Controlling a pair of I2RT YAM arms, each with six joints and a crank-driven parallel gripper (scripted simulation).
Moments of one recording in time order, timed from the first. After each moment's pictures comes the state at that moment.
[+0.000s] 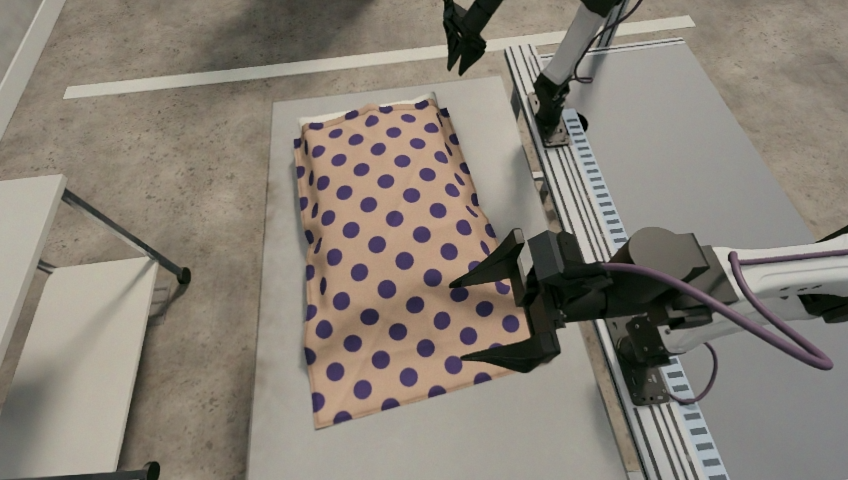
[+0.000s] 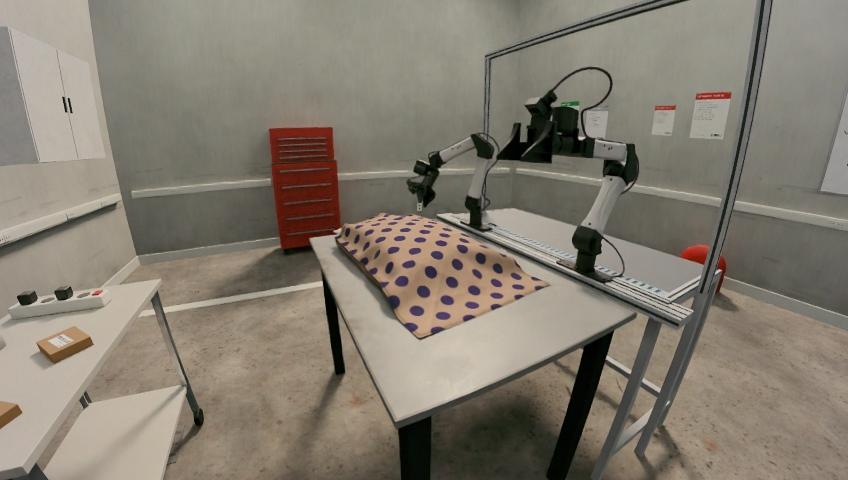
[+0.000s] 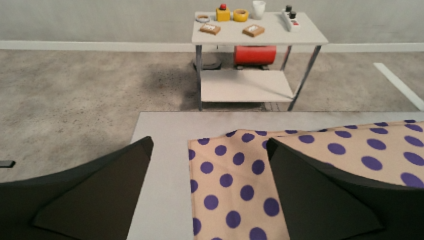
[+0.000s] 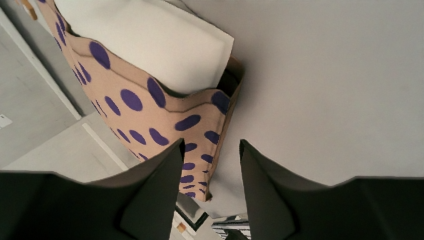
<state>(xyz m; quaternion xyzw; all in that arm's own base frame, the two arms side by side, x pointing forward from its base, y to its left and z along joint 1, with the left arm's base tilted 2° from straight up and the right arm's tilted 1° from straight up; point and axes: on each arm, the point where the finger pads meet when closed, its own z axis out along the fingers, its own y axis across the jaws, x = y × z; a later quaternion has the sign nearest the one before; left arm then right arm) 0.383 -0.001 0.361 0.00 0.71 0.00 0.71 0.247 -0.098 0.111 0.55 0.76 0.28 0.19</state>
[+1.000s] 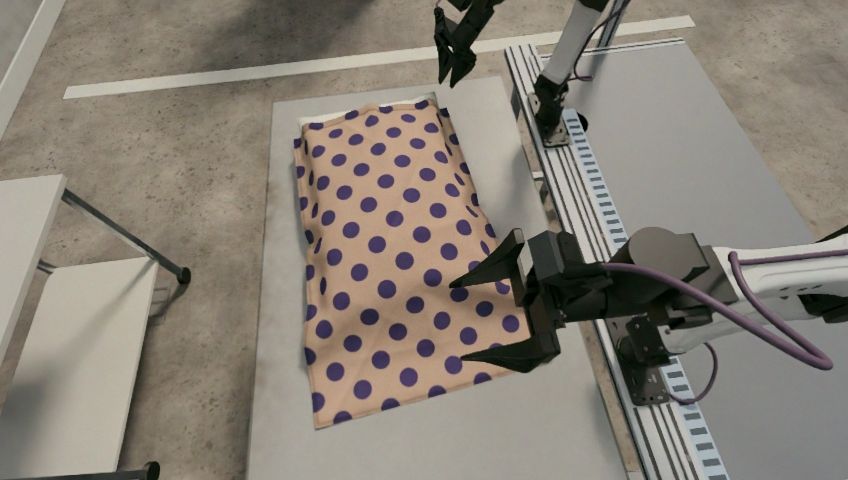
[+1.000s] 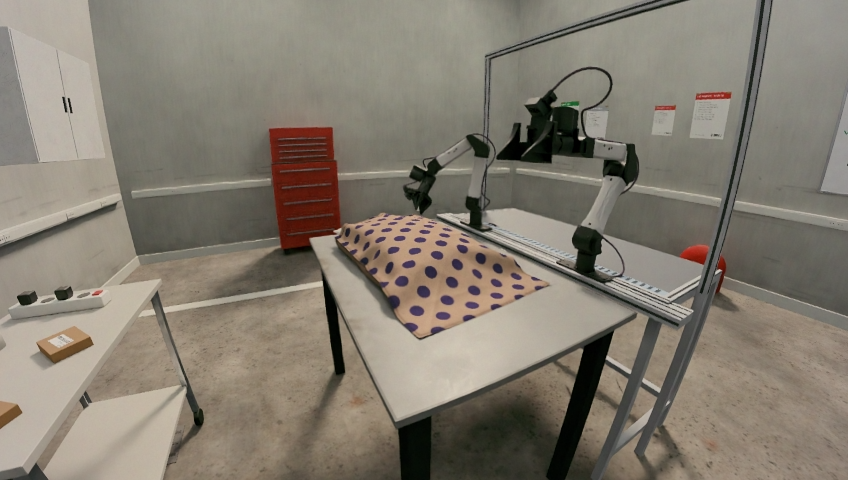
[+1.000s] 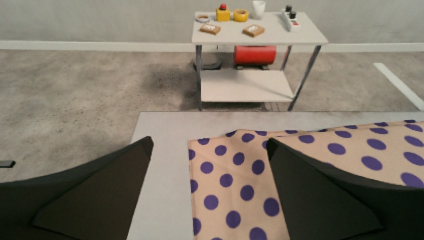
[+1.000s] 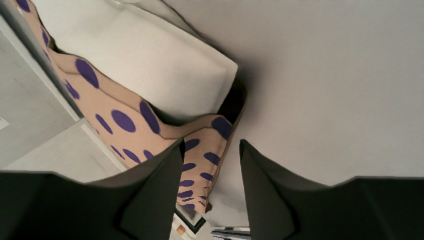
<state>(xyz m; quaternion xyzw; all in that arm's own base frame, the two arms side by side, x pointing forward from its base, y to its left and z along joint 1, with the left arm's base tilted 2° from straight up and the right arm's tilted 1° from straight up) 0.383 -0.001 0.361 0.00 0.71 0.00 0.71 0.272 -0.089 0.081 0.55 0.76 0.28 0.19</state>
